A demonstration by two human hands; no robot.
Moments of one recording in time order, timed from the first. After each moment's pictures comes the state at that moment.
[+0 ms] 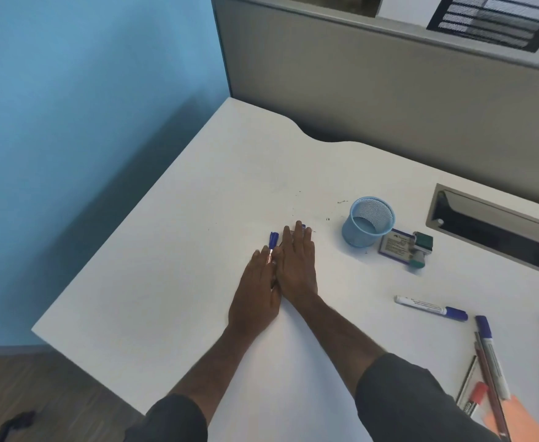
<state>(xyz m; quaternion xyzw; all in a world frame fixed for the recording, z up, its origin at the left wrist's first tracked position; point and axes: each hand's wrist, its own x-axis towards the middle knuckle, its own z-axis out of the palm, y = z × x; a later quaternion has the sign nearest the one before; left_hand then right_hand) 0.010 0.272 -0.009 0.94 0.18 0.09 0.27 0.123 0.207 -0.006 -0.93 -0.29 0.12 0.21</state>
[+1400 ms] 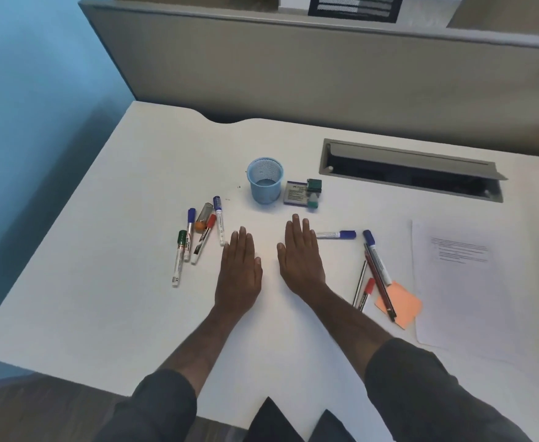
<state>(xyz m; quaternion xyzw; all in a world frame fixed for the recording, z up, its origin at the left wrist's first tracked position) 0.011 0.135 0.019 0.98 0.10 0.07 0.17 0.098 -0.007 0.039 -0.96 -0.22 0.06 0.13</state>
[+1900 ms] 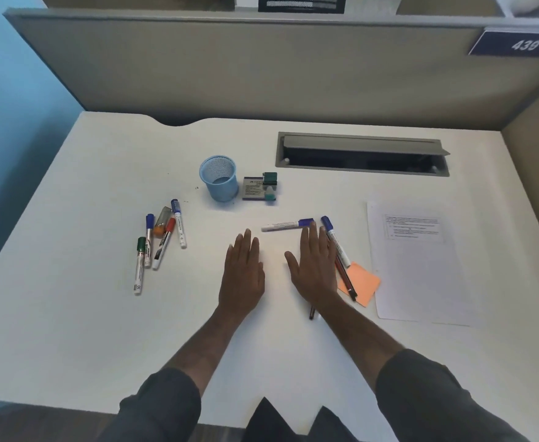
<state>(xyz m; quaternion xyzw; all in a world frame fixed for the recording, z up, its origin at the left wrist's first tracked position) 0.028 0.053 0.011 0.99 0.02 0.03 0.15 0.087 -0.121 0.022 -0.99 -0.10 0.04 0.08</state>
